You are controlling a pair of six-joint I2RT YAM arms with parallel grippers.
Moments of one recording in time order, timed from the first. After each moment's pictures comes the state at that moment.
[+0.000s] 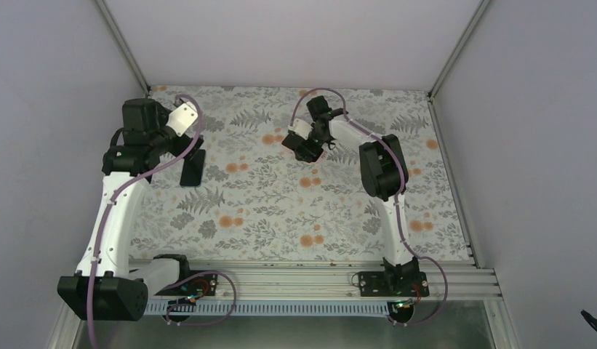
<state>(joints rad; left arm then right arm) -0.01 1.11 1.22 -0.71 0.15 0.64 0.43 2.33 1.85 -0.71 -0.23 -0.63</state>
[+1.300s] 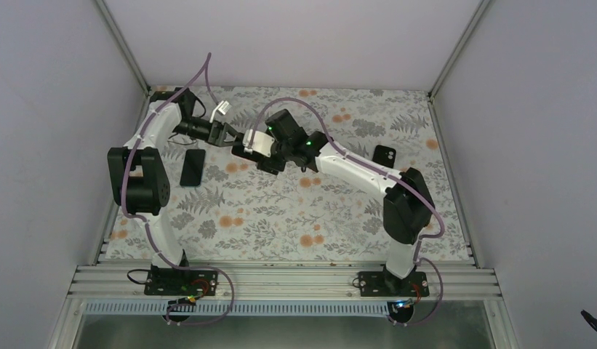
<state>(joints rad) -0.01 1.93 1.67 -1.33 1.15 0.61 0.84 1.83 1.54 -0.49 -0.08 -0.60</state>
